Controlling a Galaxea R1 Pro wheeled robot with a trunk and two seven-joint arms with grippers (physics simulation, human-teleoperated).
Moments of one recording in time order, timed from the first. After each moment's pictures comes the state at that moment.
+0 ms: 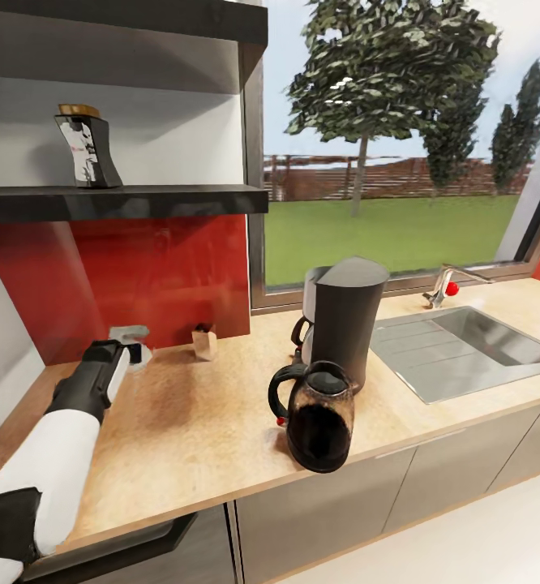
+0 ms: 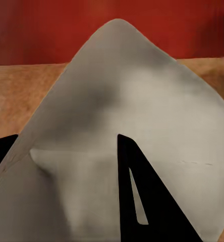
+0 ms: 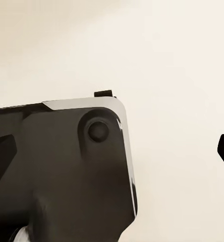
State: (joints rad) left arm -0.96 0.11 0.18 -0.77 -0.10 0.68 0.20; right arm -0.01 -0.05 0.00 -0.25 -0.15 -0.10 0.00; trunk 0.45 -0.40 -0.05
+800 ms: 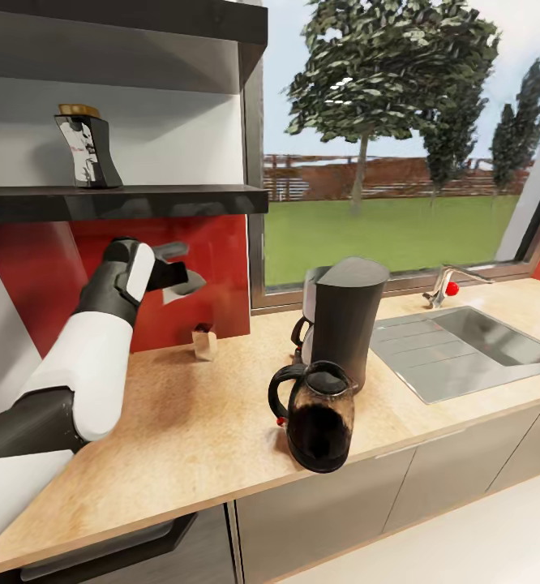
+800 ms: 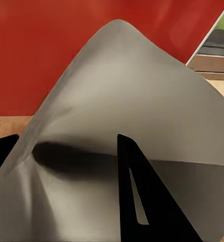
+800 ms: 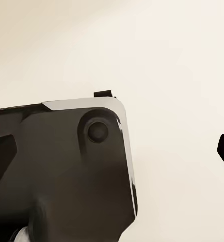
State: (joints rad) left arm -1.37 -0.05 0.19 -0.75 0.12 1.01 0.19; right arm -0.01 -0.05 0.00 -0.25 -0.15 -0.10 0.00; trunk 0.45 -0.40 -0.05
